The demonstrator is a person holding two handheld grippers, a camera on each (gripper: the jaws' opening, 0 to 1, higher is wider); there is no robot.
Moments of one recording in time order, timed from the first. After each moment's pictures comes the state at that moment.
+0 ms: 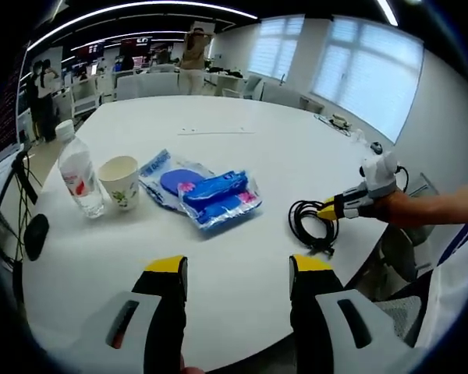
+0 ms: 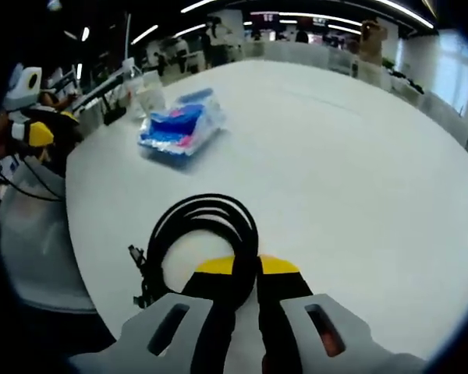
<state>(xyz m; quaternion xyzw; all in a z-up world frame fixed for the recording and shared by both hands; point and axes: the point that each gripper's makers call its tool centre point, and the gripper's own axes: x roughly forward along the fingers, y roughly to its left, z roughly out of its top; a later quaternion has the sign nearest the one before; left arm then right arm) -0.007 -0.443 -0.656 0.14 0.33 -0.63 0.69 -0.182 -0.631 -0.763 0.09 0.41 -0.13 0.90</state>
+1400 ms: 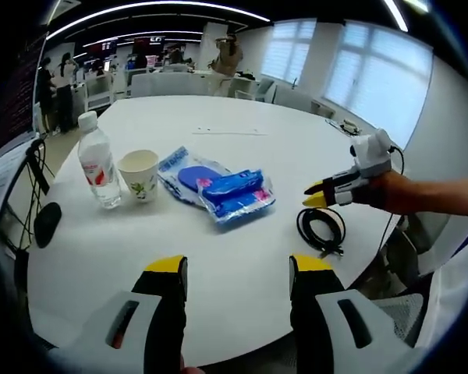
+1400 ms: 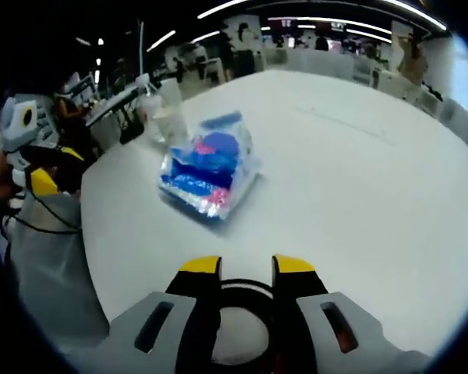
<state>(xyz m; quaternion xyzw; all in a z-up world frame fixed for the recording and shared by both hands) 0.009 -0.425 -0.655 0.13 0.33 -0.61 0.71 -0.089 -0.620 -0.728 0.13 0.37 -0.08 0.92</state>
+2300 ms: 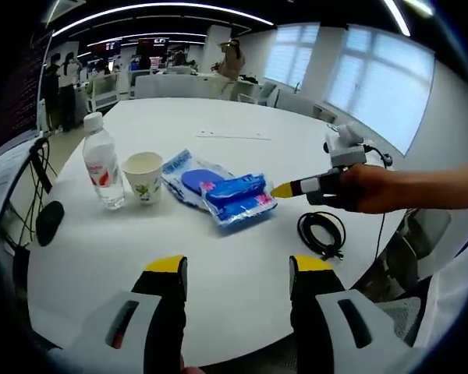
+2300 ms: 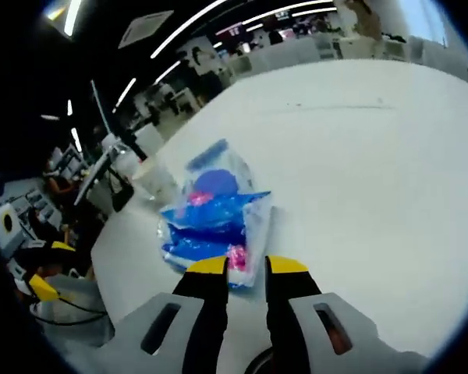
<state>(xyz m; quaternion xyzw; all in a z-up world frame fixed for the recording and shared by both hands) 0.014 -0.423 -0.650 0.12 0.33 -0.60 0.71 -0.029 -0.626 -0.735 0.28 0.31 -0.14 0.90</state>
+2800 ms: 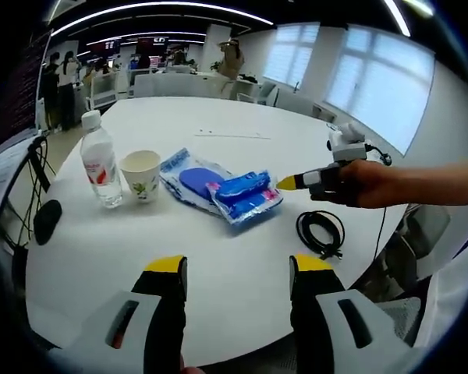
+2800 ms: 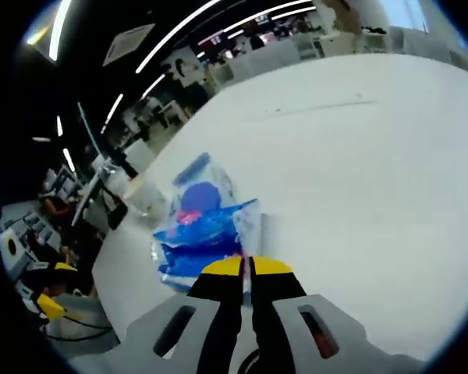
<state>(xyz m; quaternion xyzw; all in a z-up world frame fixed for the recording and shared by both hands) 0.010 -0.426 -0.654 0.12 0.34 -0.61 0.71 -0.046 -0.647 -0.728 0.31 0.29 -0.18 0.89</state>
